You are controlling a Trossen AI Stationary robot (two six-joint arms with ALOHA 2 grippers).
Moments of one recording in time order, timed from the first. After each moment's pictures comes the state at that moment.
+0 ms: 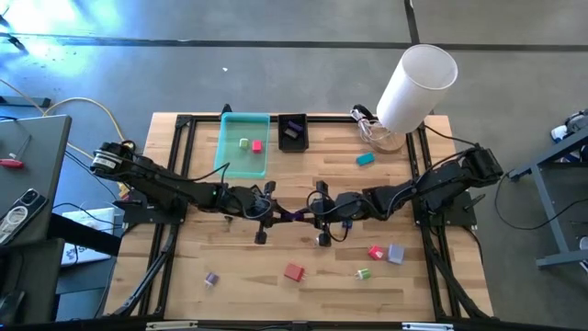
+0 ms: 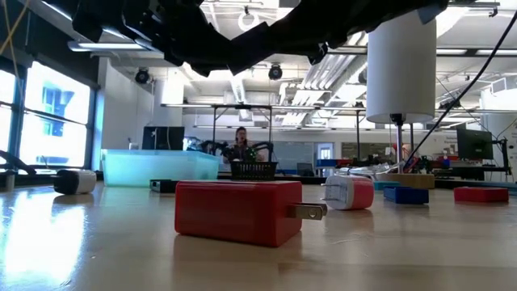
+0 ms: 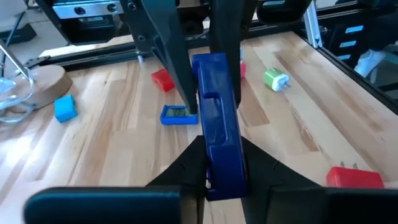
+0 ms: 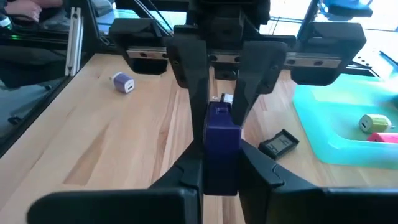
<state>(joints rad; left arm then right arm) -0.21 1.42 0.70 0.44 -0.11 0.08 0.24 1.56 0.88 0.33 0.21 0.02</state>
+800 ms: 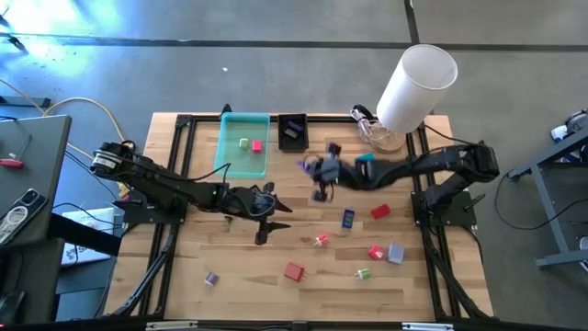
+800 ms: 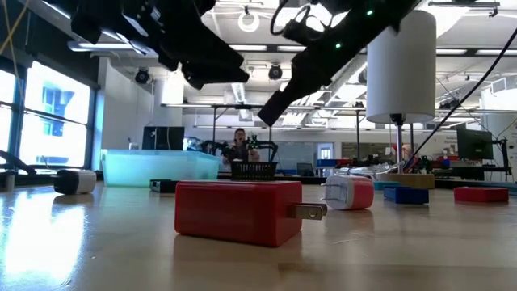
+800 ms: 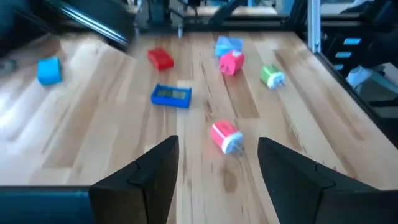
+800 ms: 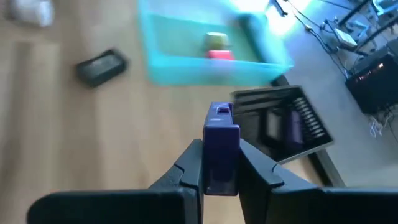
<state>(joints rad) -0.21 1.42 0.71 0.38 -0.11 -0.09 -0.05 1.56 0.99 -0.06 0.43 -0.11</state>
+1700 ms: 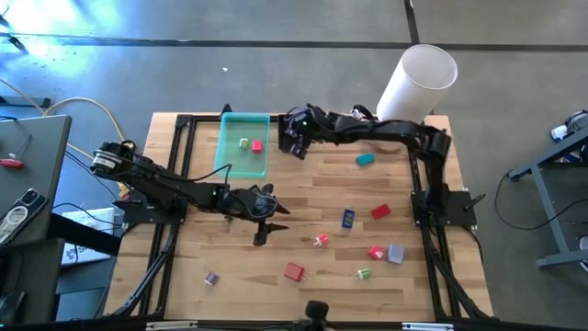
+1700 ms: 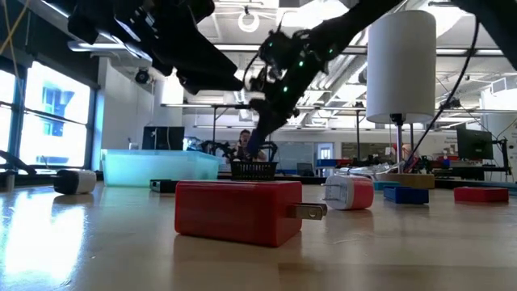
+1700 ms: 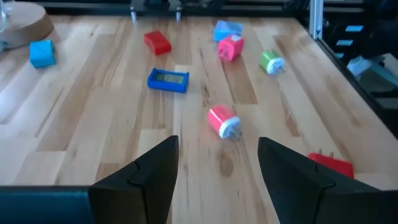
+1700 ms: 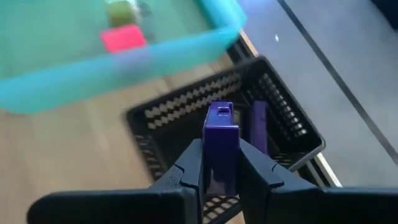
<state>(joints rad) -0.22 1.42 0.71 0.33 -0.10 -0.11 -0.42 1.97 1.47 -0.29 0.17 -0.08</state>
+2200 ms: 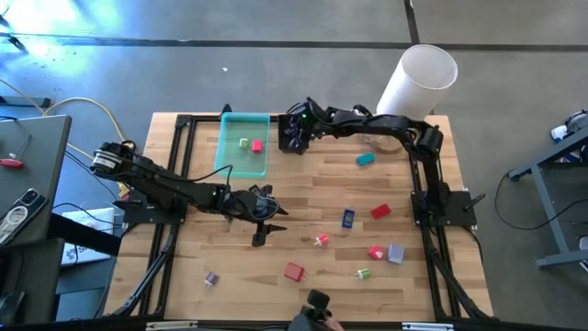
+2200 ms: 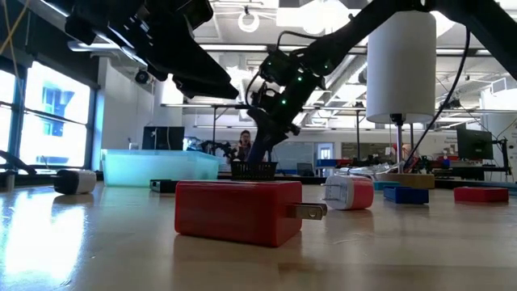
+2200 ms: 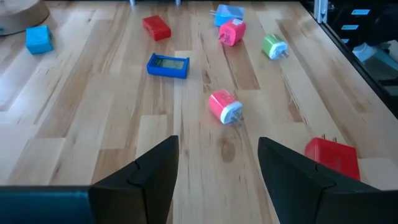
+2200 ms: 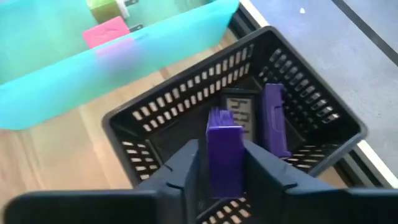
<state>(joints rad) -0.22 1.42 0.71 0.28 -0.11 -0.11 -0.49 2.05 1.51 -0.28 0.02 0.03</state>
